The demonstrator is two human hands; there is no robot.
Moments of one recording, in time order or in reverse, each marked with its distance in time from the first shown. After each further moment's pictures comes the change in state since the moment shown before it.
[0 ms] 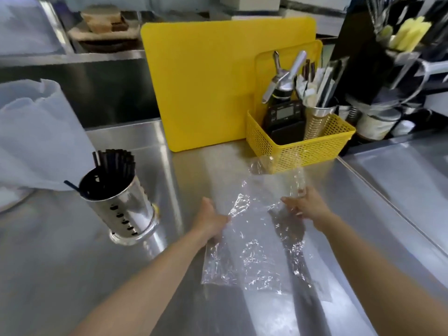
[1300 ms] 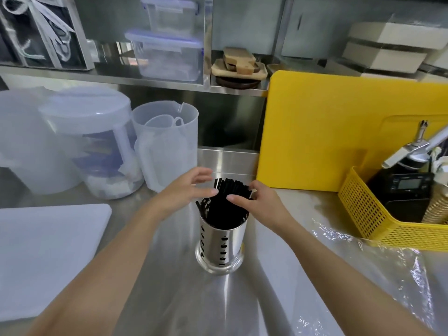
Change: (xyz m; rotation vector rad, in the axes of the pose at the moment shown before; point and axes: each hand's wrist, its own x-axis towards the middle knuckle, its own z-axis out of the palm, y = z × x) left_hand -0.024 0.009 -0.283 -0.021 0.112 0.363; right_hand -0.097 -0.198 0.253 -0.284 -0.432 -0.659
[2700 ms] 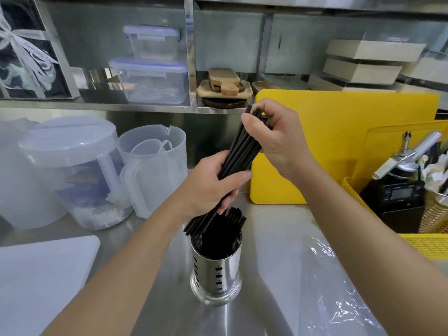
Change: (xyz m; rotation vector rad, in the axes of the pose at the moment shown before) left_hand -0.005 0.102 0.027 -0.126 -0.043 0.420; right_hand 0.023 -0.122 -0.082 0.311 0.224 -0.696
